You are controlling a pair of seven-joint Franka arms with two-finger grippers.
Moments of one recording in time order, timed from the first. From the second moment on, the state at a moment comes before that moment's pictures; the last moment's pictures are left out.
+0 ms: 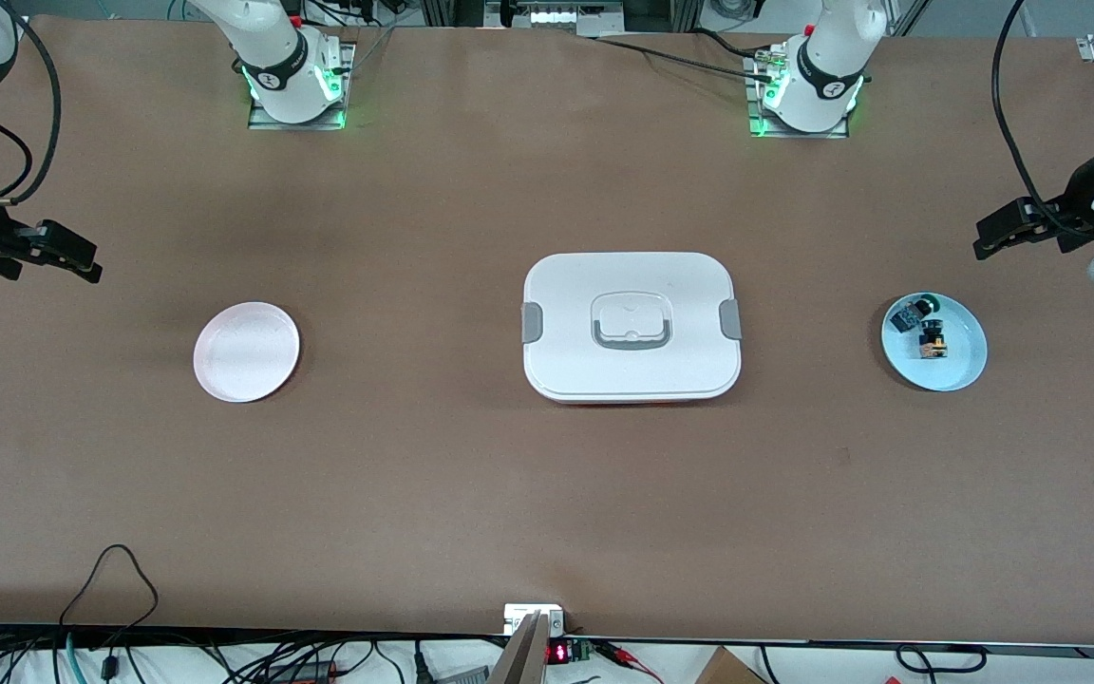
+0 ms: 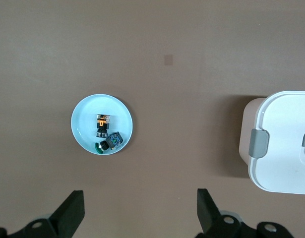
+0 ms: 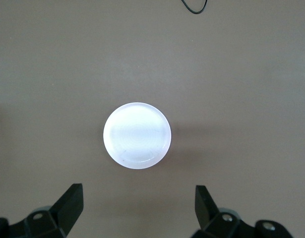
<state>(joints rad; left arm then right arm) 0.04 0.04 -0.04 -1.56 0.02 1.55 -0.09 0.09 0.04 -0.14 -1.68 -0.02 1.76 -0.03</state>
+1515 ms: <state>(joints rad) 0.13 0.13 -0.03 -1.66 0.02 1.53 0.57 0.08 0.05 -0.14 -1.68 -0.02 1.74 -0.03</state>
